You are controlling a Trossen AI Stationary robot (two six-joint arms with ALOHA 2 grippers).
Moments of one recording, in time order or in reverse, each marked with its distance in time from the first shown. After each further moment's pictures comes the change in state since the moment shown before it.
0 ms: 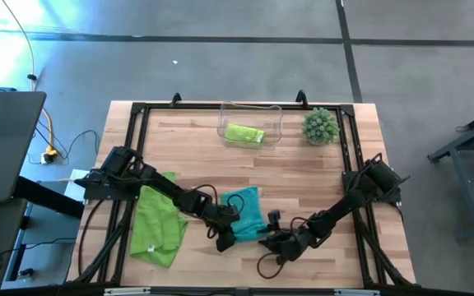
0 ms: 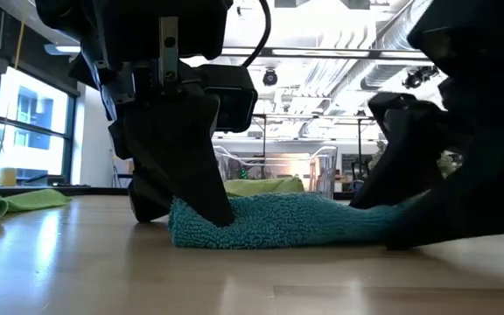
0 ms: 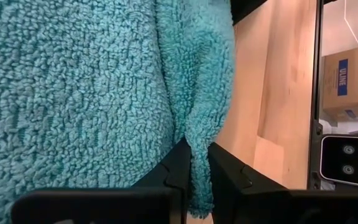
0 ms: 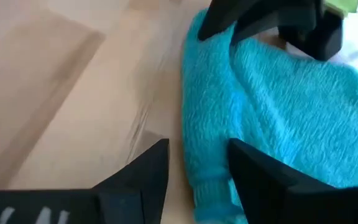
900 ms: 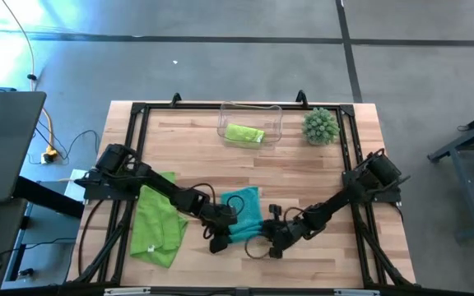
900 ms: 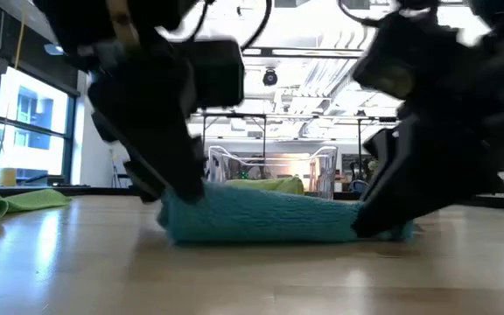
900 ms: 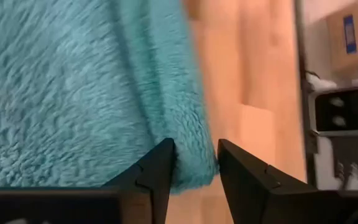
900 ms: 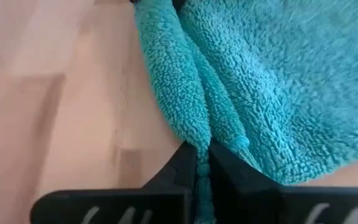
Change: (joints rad) left arm -0.006 -0.088 -0.005 -0.063 0.030 0.200; right arm -0.090 -0.018 0.004 -0.137 -0.220 0.436
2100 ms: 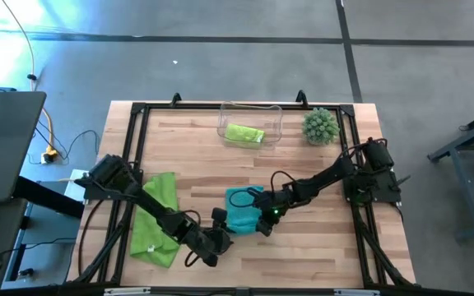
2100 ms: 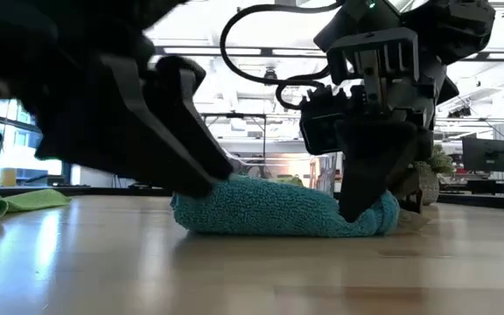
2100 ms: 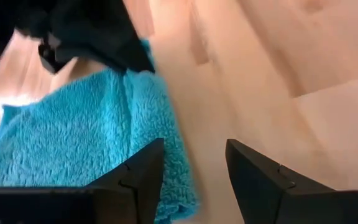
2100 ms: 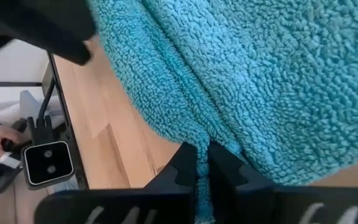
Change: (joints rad) left arm -0.238 0.037 0.005 0.087 -0.734 0.569; right arm -0.325 -0.052 -0.005 -0.011 -0.674 0.467
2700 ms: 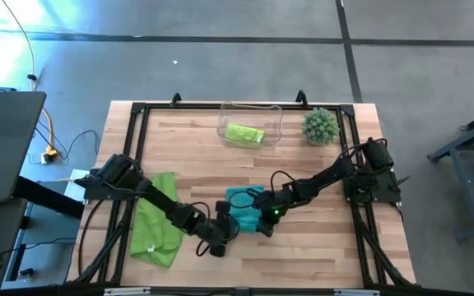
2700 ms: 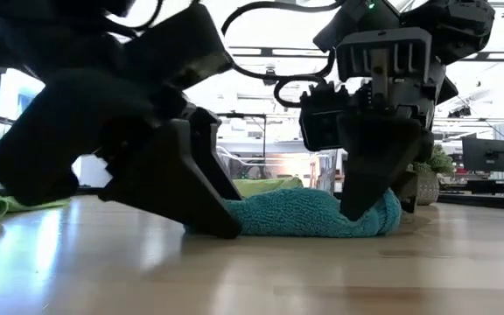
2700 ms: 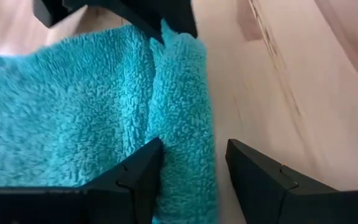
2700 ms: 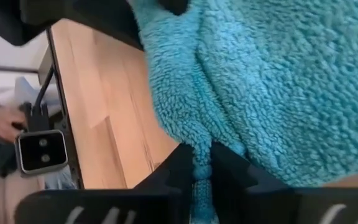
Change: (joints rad) left arm 0.101 0.062 0.003 -0.005 0.118 -0.118; right arm 0.001 0.000 0.003 0.007 -0.014 -0.086
